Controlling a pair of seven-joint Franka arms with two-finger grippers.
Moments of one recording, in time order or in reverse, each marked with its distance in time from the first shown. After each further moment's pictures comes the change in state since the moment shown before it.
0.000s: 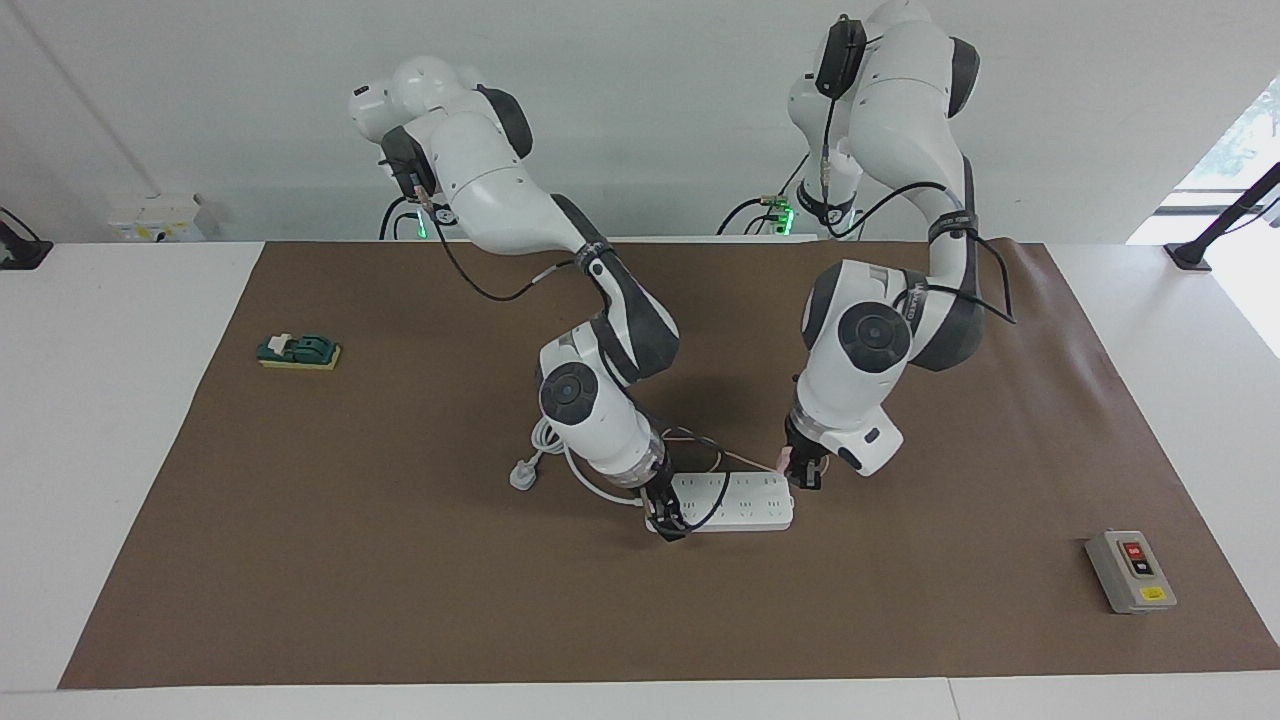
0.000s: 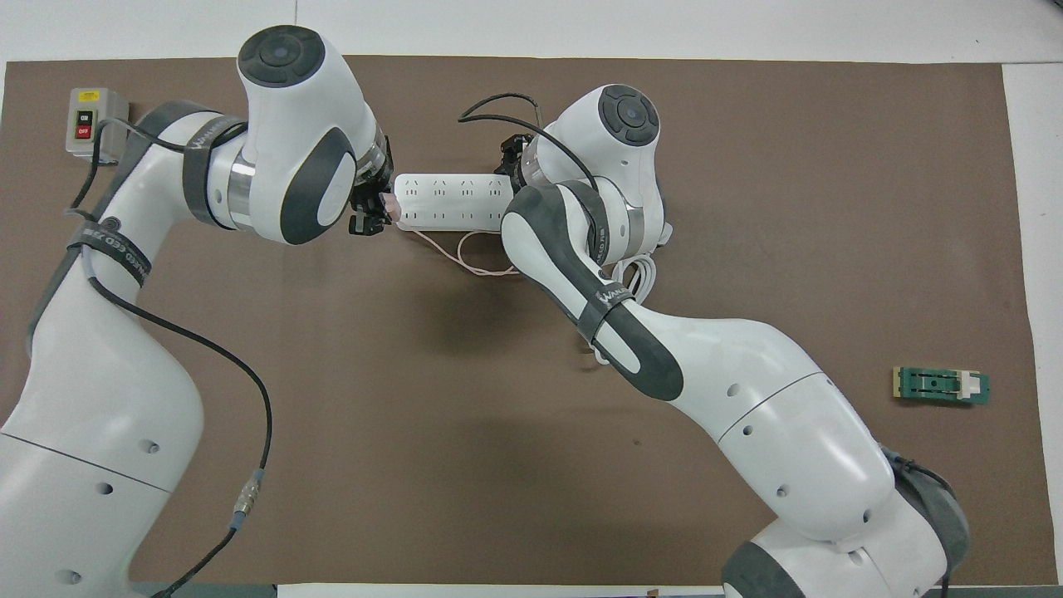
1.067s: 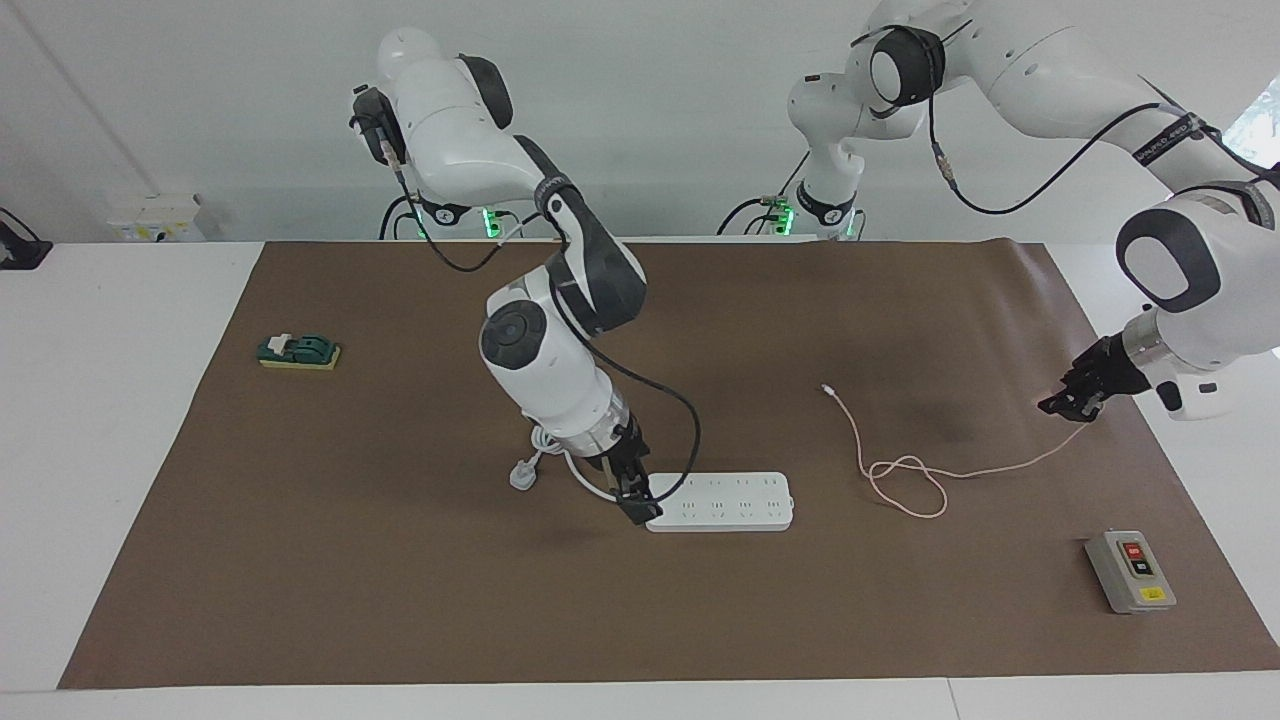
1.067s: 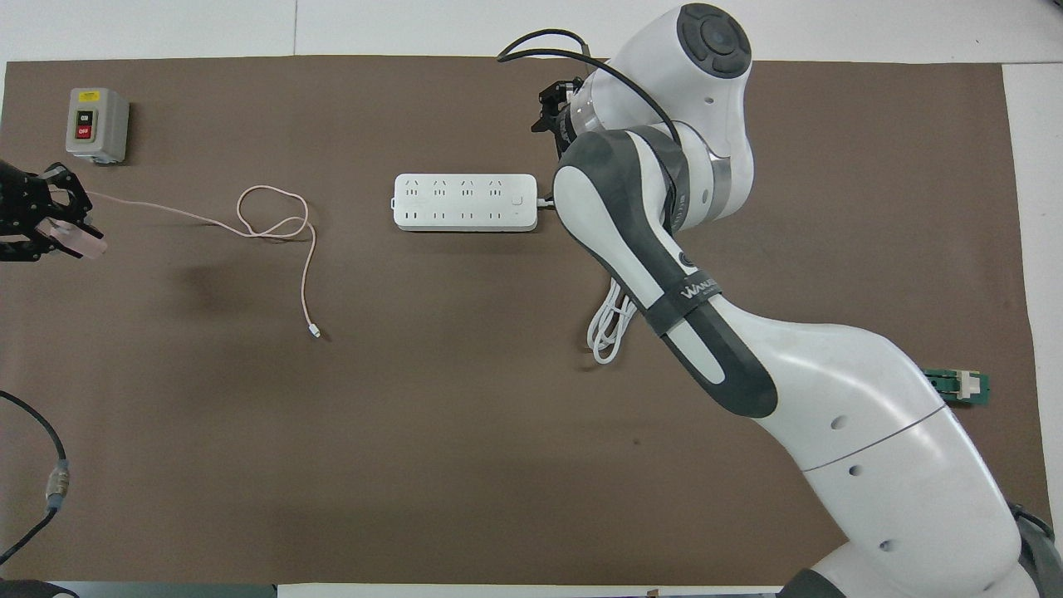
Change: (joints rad) left arm 0.075 -0.105 0.617 -0.165 -0.277 -0.115 1.262; right arm -0.084 -0.194 -0.015 0.004 -0.075 -0.219 -0.088
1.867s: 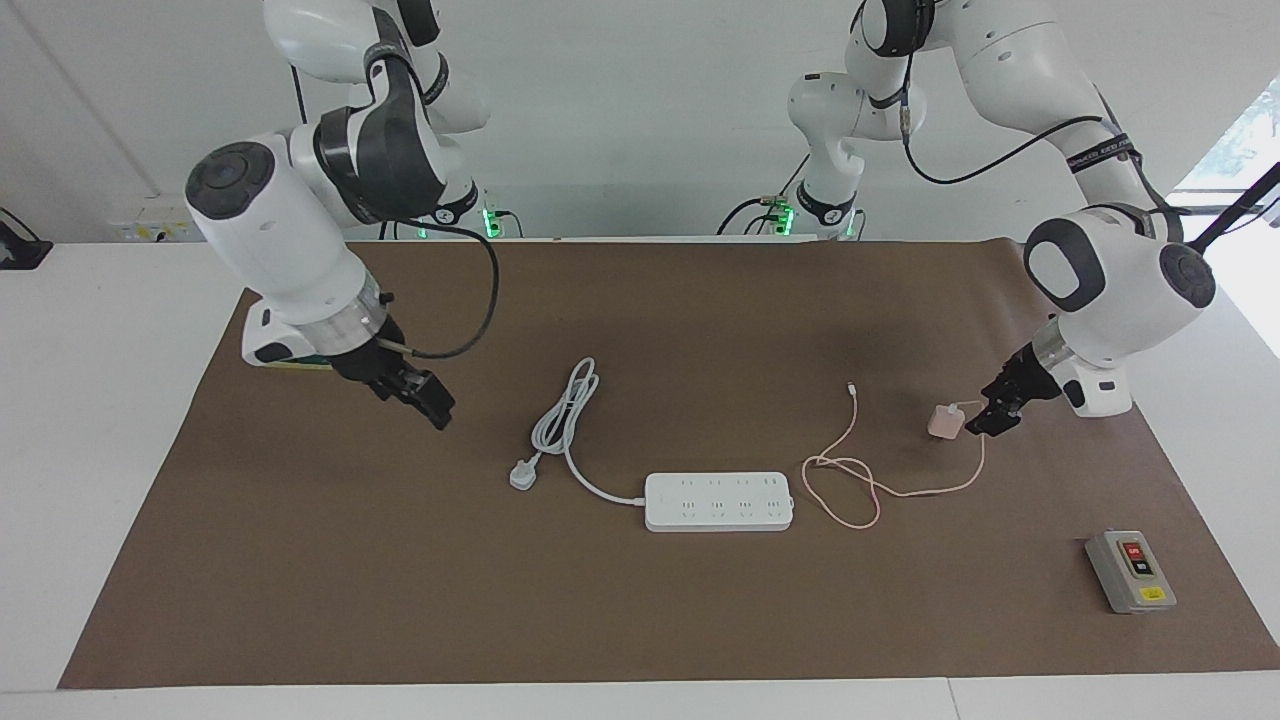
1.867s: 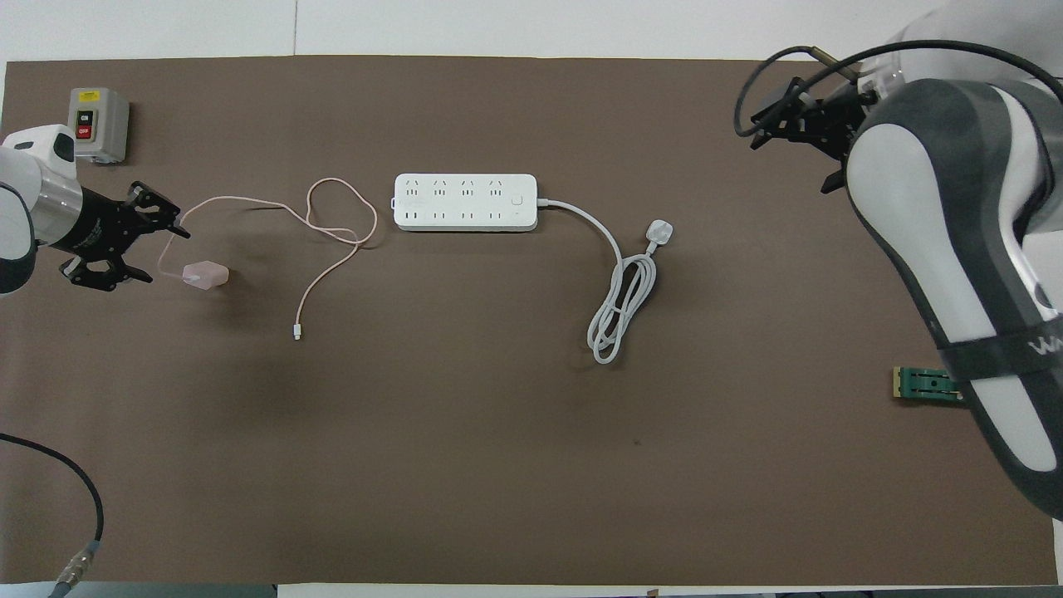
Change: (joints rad) left arm -0.042 -0.186 -0.130 -0.285 0.035 0.235 -0.088; right arm -0.299 -0.457 -0.007 -0.347 -0.201 -0.253 -1.143
